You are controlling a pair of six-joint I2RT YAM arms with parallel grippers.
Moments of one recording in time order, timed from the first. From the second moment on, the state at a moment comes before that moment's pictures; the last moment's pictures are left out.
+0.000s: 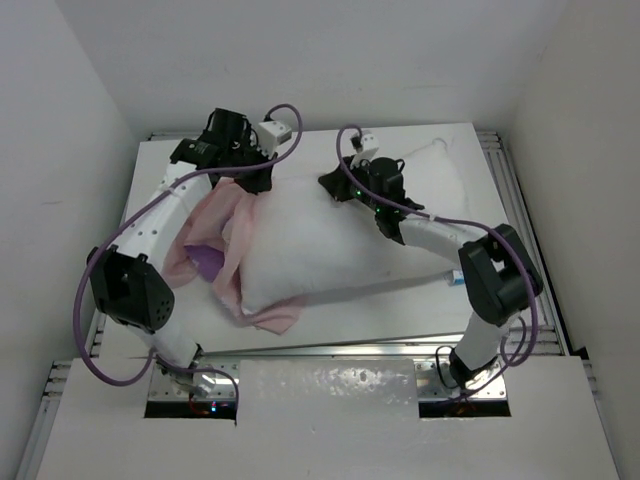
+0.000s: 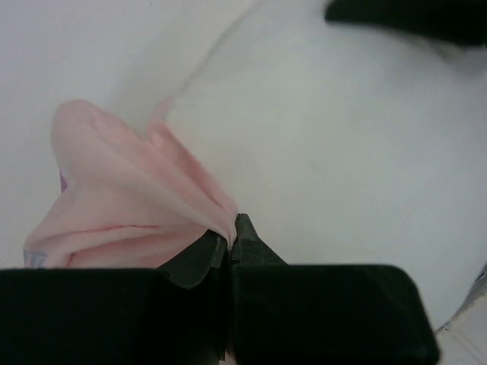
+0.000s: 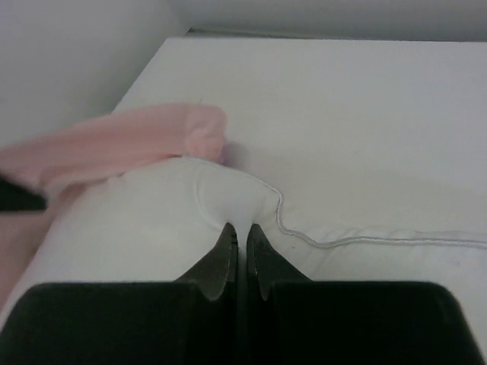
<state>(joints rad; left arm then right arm) -0.29 1.64 1.65 -0.86 0.34 0.33 0.52 1.73 1.04 0.52 -0.20 0.31</state>
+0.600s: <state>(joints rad) -0.42 1.65 1.52 -0.75 0.35 0.35 0.47 1.96 1.18 0.66 0.09 0.57</state>
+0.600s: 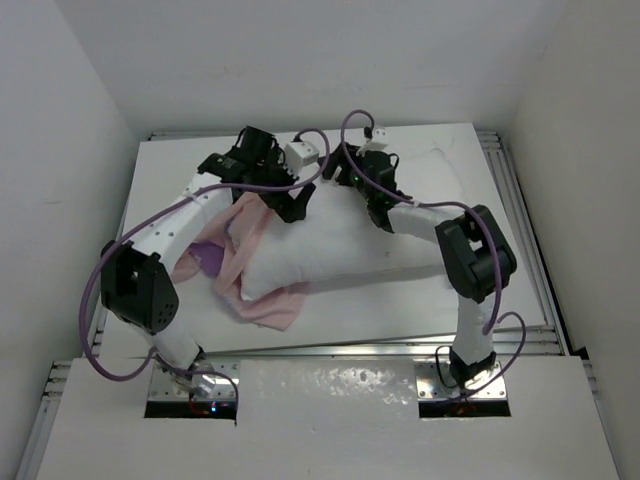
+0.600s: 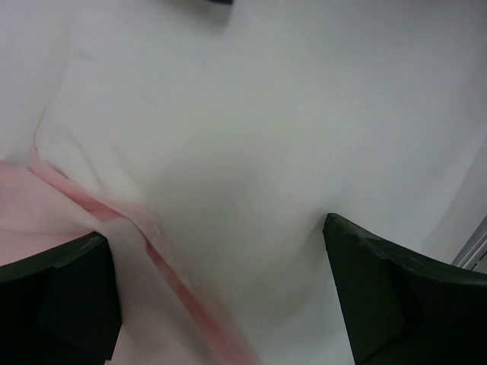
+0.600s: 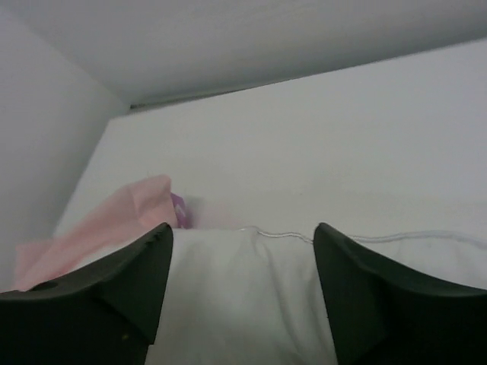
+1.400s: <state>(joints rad) -0.30 1.00 0.78 -0.85 0.05 0.42 0.88 1.42 0.78 0.06 -0.26 -0.77</state>
